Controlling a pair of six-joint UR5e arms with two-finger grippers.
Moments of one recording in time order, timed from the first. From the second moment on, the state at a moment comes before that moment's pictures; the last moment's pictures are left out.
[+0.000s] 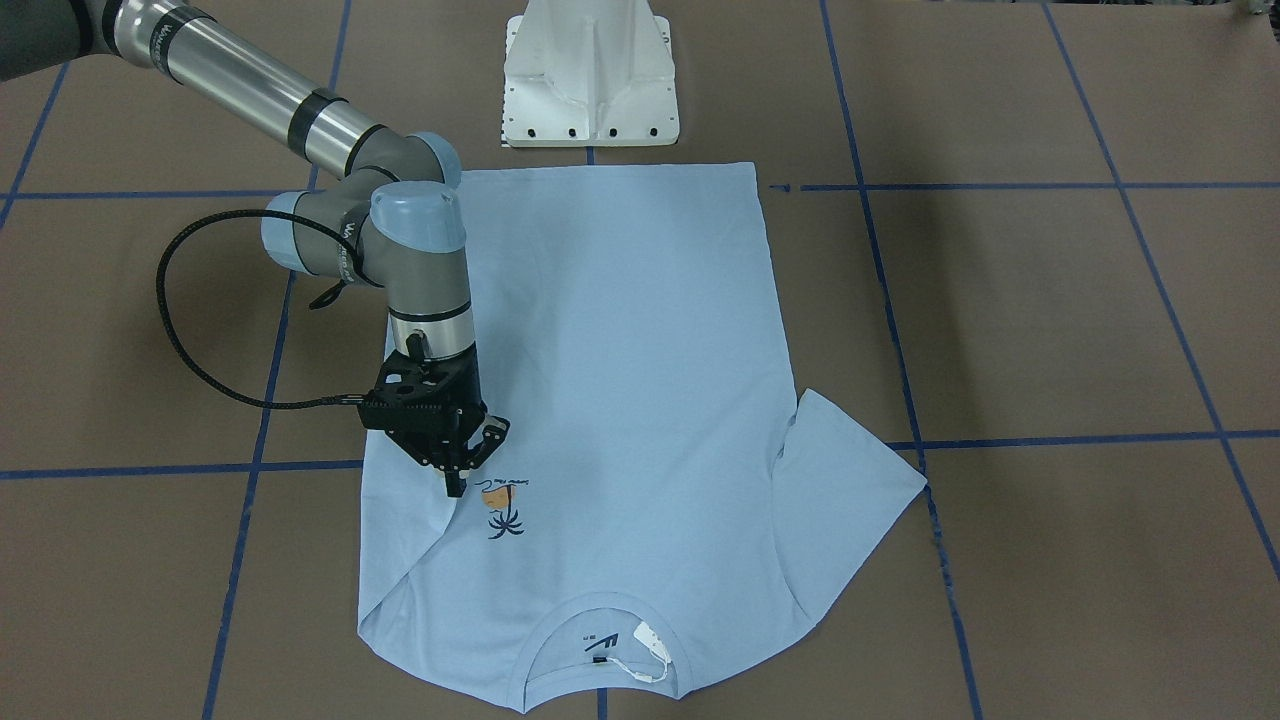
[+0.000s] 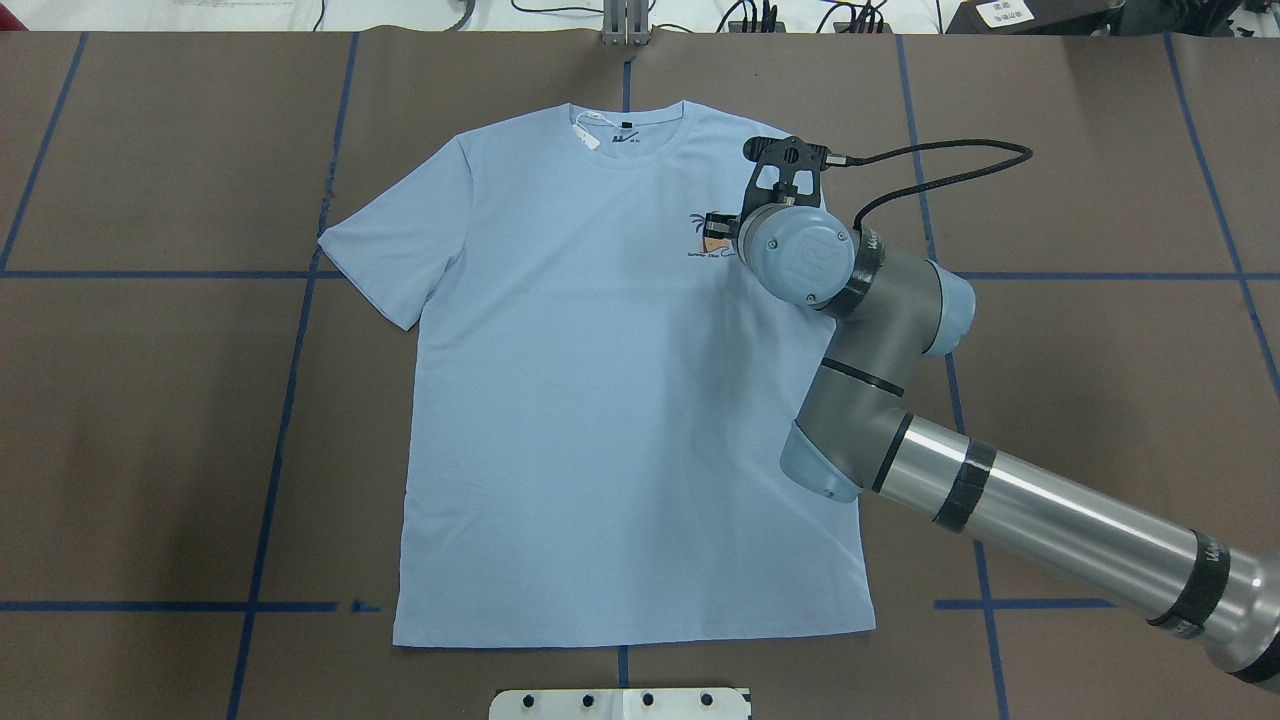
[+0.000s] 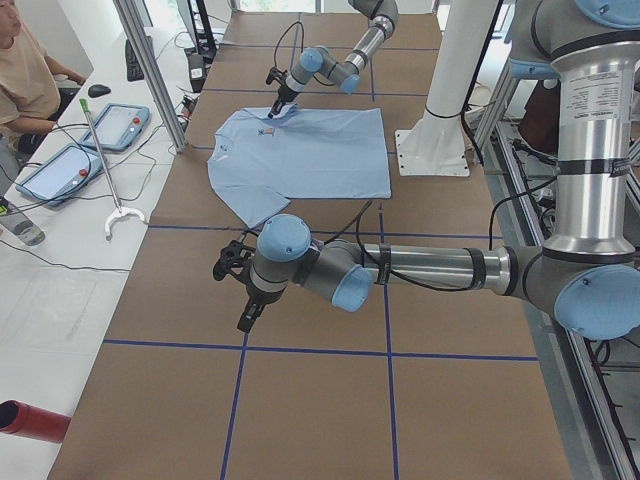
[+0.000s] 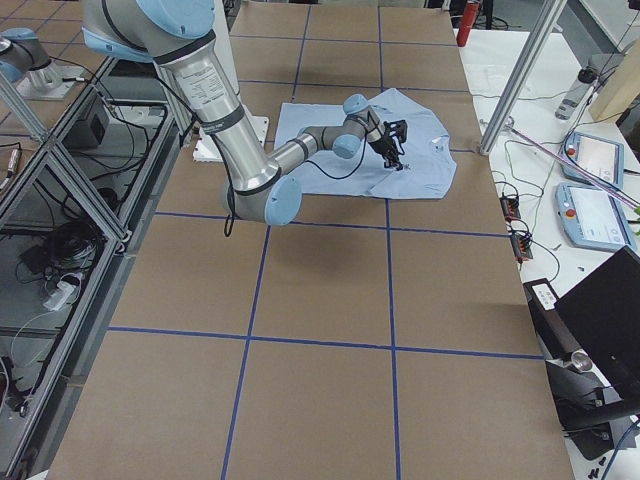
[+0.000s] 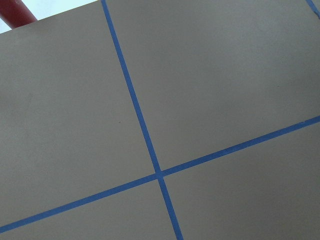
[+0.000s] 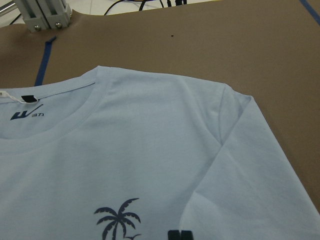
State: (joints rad) left arm -1.55 -1.50 -1.66 -2.02 -2.33 -0.01; right arm 0.60 -0.91 1.34 -1.08 1.39 1.31
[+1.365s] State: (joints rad) left arm -1.55 -1.51 -1.66 -2.01 -2.33 -0.01; right arm 0.65 -0.82 1.30 -1.20 1.46 1.37
